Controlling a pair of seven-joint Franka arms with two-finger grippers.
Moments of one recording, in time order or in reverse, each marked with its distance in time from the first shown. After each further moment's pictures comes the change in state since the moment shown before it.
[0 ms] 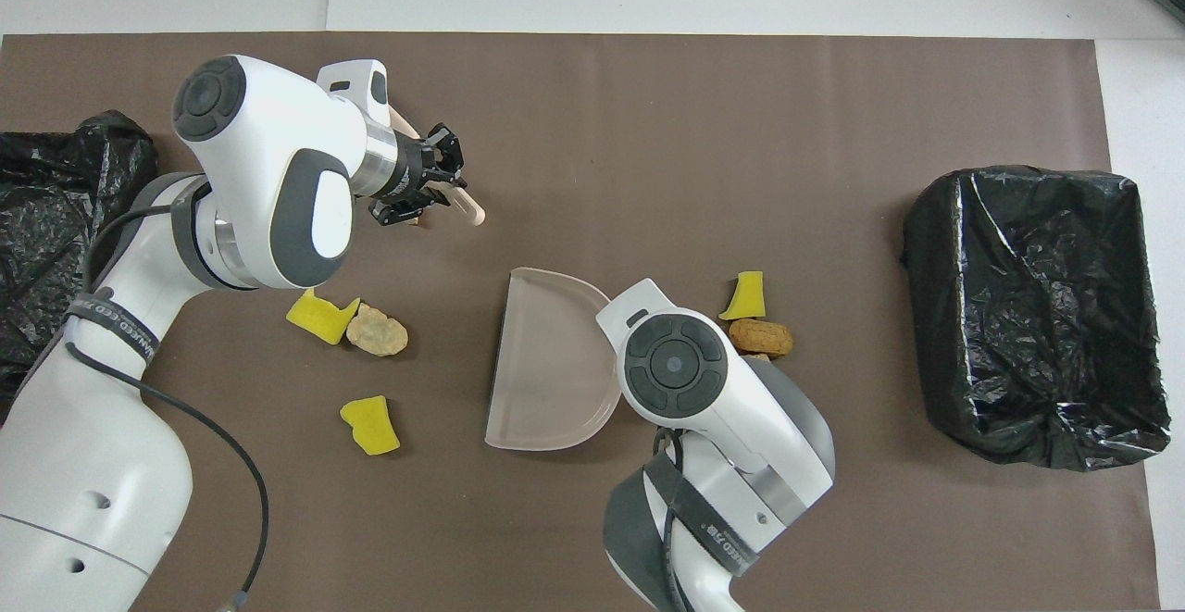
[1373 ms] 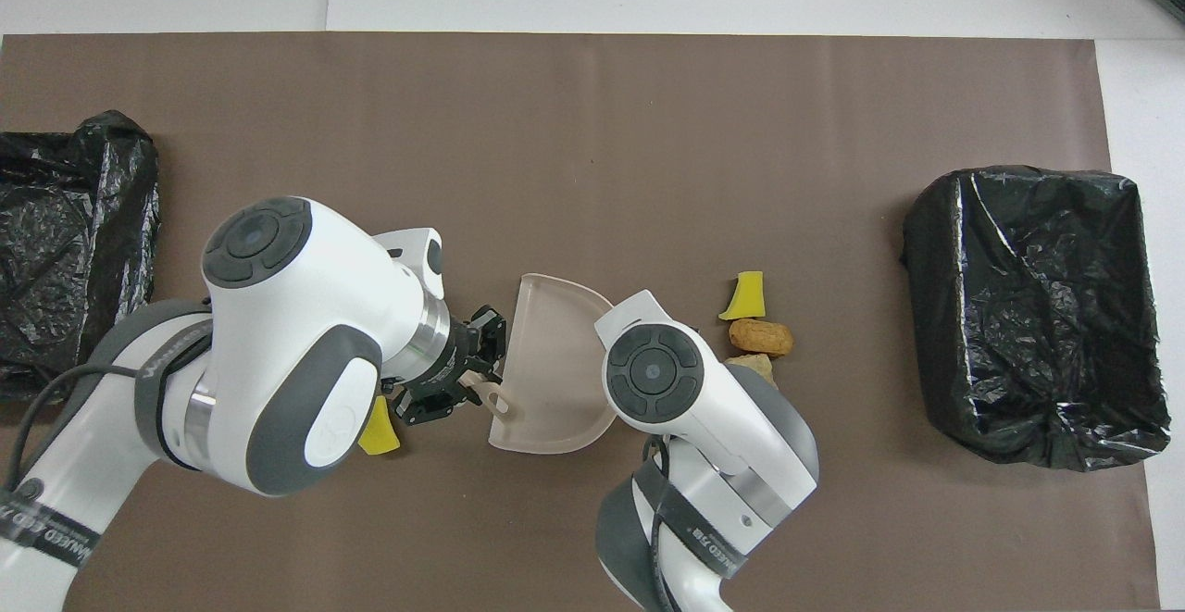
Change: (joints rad) left arm -0.154 -0.465 0.001 -0.364 -0.001 -0.395 -0.301; right arm 0.015 0.013 0.002 0.005 -0.020 -0.048 0.074
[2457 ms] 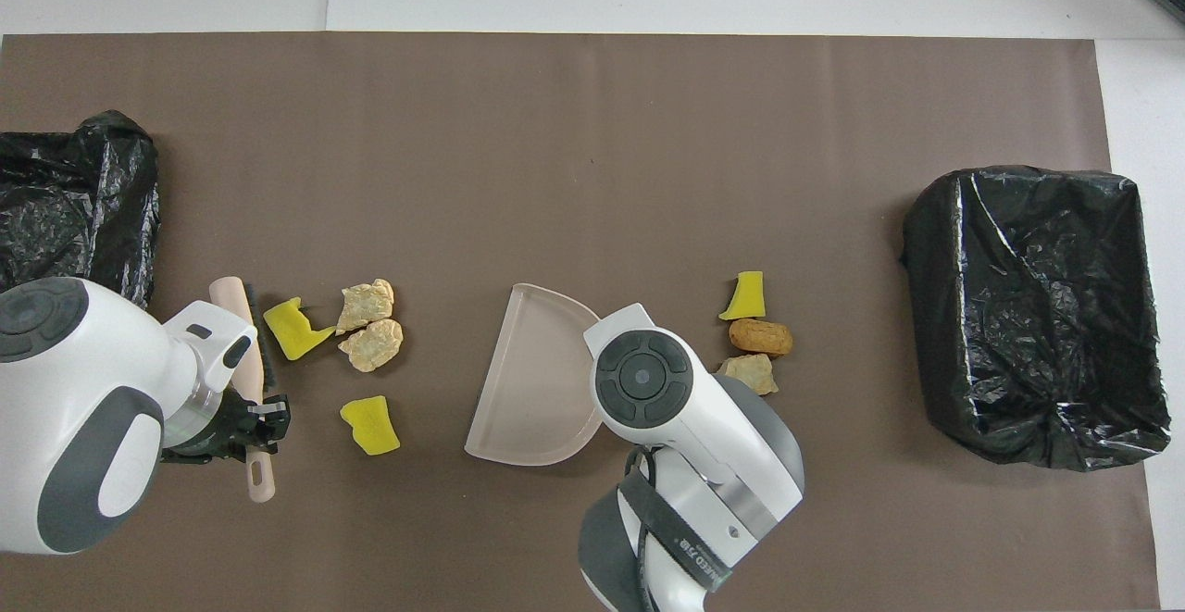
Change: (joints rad) left arm 0.326 -0.210 0.018 -0.366 0.341 -0.009 0.754; right arm 0.025 0.000 0.009 0.001 0.085 -0.024 0.064
